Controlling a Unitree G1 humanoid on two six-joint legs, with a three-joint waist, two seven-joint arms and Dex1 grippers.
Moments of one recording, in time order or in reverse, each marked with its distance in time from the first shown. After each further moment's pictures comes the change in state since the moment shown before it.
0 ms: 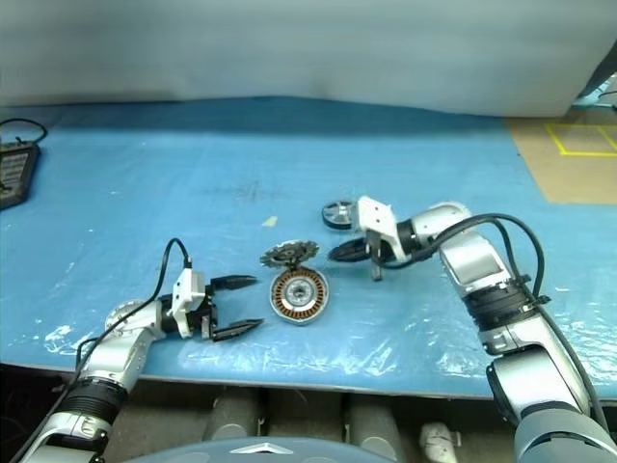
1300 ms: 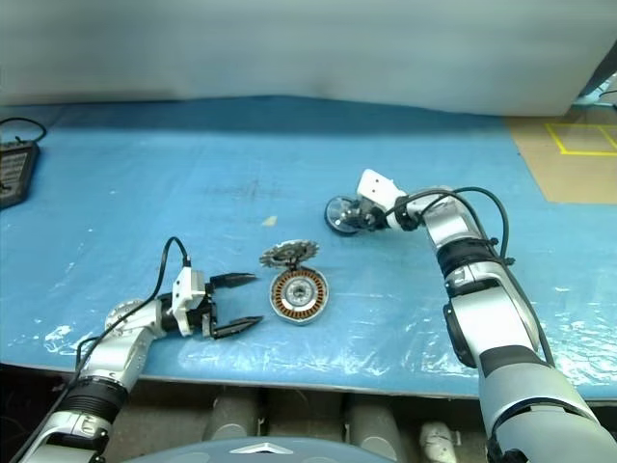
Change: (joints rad) left arm -0.003 0.000 0.000 0.000 0.000 -0.005 0.024; right arm -0.291 0.169 -0.037 0.727 -0.262 -0.395 -0.205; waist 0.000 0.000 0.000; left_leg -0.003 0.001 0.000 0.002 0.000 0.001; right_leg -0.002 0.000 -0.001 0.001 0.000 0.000
